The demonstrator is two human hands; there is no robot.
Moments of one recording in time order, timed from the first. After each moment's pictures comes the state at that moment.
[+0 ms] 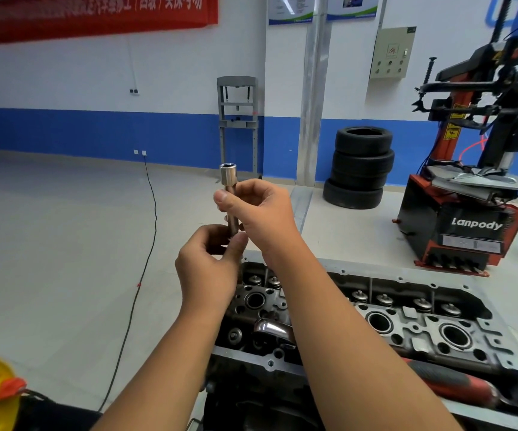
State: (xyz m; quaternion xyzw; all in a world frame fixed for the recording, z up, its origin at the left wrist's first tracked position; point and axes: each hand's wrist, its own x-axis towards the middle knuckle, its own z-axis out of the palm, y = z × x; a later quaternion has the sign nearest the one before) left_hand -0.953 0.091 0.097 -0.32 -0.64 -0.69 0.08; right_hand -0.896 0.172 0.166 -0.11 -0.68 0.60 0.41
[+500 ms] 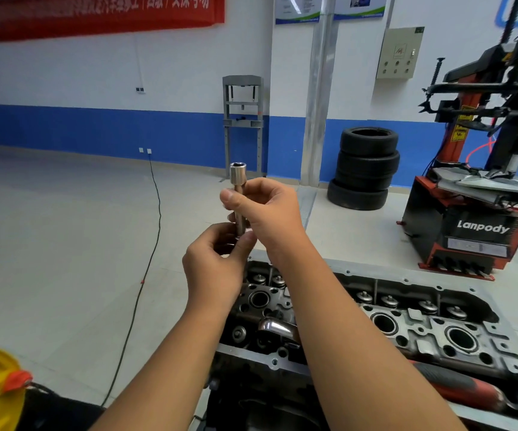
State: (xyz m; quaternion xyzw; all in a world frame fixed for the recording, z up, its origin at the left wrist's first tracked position) left_hand -0.954 0.092 0.096 -0.33 -0.63 -0.70 0.06; right_hand -0.892 0.173 0.168 -0.10 -0.66 0.63 0.40
